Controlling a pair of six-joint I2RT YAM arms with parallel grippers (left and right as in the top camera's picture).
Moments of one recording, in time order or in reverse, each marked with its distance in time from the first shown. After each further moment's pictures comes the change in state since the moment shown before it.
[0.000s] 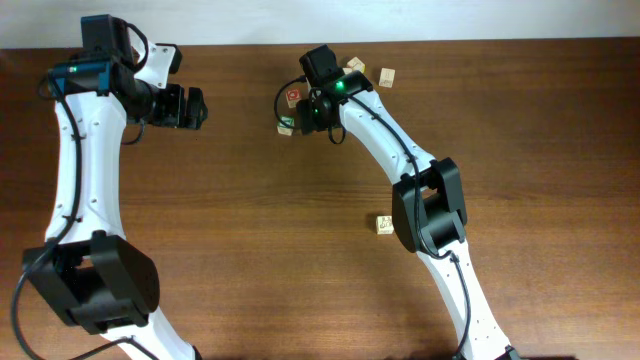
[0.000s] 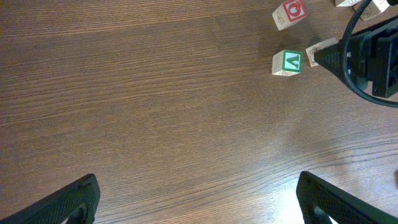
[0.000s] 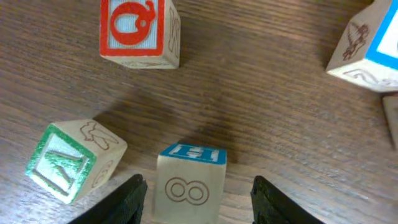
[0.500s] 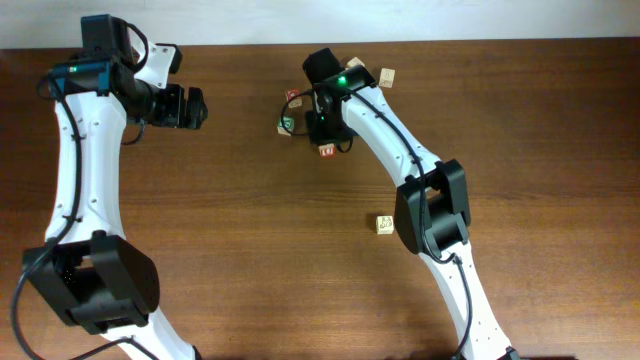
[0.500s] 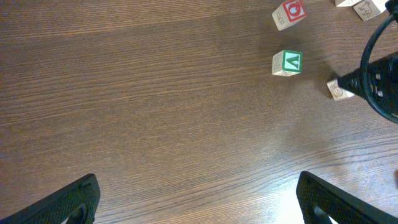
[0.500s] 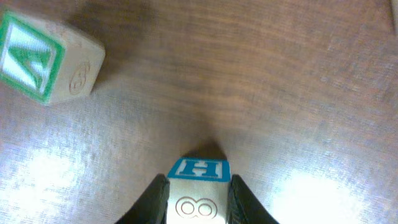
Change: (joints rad) left arm 0.000 0.000 0.000 0.000 0.000 0.000; right arm 0.001 -0.035 0.015 -0.297 -0.040 0.049
